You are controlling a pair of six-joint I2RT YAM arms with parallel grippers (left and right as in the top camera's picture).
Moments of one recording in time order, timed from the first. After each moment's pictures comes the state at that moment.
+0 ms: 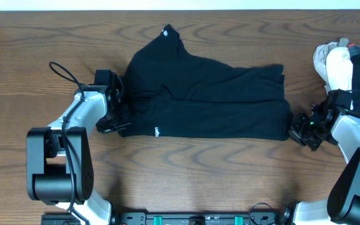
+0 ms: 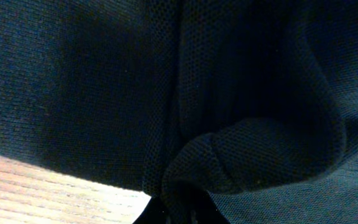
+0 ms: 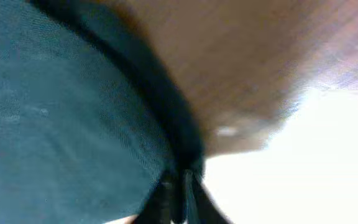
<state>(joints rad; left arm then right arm) -0.01 1.80 1.03 -0.77 0.05 -0.28 -0.35 1.63 0.83 -0.68 -0.29 0.43</state>
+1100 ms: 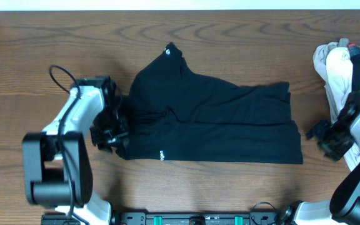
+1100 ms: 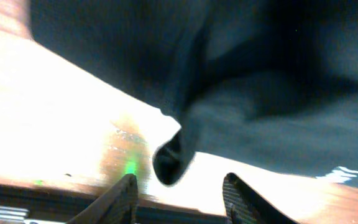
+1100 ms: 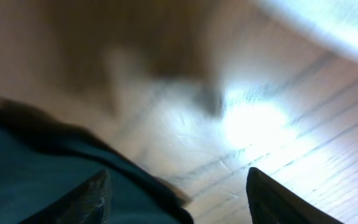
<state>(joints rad) -0.01 1.76 1.13 -1.26 0.11 -0.32 -0.49 1.63 0.97 -0.92 -0.01 0.40</state>
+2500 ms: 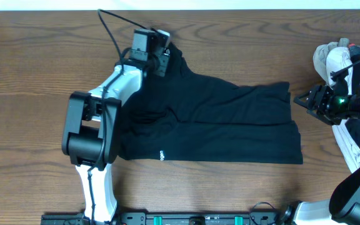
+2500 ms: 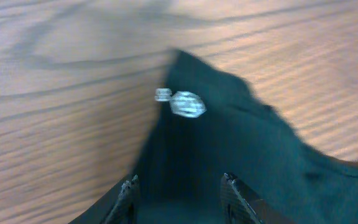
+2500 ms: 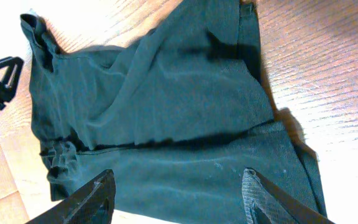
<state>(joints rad) -0.22 2.12 1.43 -0.14 0.12 0.10 -0.46 1.63 1.23 -1.03 -0.61 0.03</state>
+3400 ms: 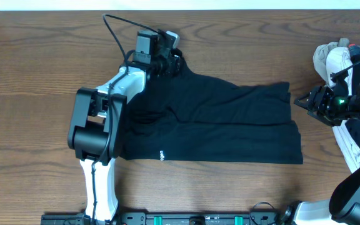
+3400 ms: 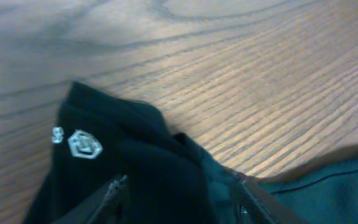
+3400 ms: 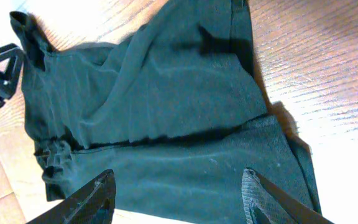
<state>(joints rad) -0.25 2.19 1.43 -0.01 0.38 0.06 -0.46 1.63 1.23 -1.05 -0.59 0.03</state>
